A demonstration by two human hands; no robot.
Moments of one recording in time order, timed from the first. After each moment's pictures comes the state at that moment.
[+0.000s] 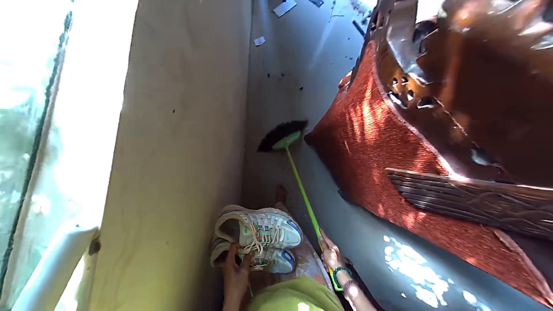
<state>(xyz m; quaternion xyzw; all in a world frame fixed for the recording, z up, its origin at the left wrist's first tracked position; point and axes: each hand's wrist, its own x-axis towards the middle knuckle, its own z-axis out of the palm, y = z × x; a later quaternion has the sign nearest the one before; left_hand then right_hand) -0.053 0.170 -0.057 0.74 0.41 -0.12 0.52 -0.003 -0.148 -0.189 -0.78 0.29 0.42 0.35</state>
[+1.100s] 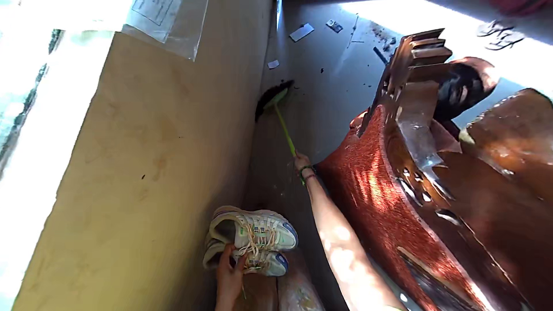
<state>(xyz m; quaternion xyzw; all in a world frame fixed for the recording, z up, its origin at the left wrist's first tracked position) 0.106 0.150 -0.087 0.76 0.43 -0.07 0.49 0.481 -0.006 -0.247 -0.83 0.15 0.38 0.37</state>
